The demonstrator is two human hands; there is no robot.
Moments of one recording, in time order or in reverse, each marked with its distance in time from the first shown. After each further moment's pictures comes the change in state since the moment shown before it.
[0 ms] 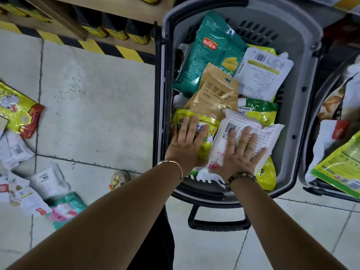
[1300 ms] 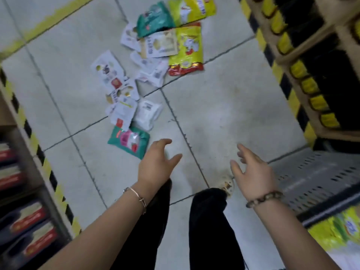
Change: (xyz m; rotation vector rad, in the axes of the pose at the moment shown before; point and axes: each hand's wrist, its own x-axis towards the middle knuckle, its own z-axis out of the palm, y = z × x) left_hand -0.352 -0.235 0.122 -1.256 0.628 -1.226; right_hand -0.164 -0.332 0.033 -0.109 0.179 -0.889
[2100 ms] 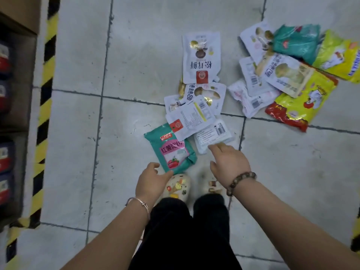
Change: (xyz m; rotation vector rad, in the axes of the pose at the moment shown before) left_hand 0.145 -0.303 -0.020 -0.592 0.008 -0.790; right_hand 0.185 -0.266 0.276 -0.850 -0.418 -0.738
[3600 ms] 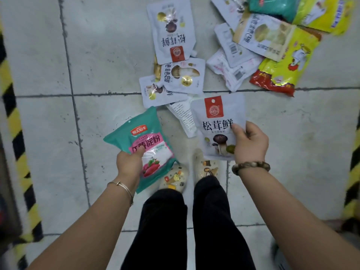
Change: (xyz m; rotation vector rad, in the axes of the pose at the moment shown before) left_hand 0.031 0.022 -0.005 -0.549 0.159 -0.137; right_hand -0.021 0.026 0.007 1.263 0.630 0.747
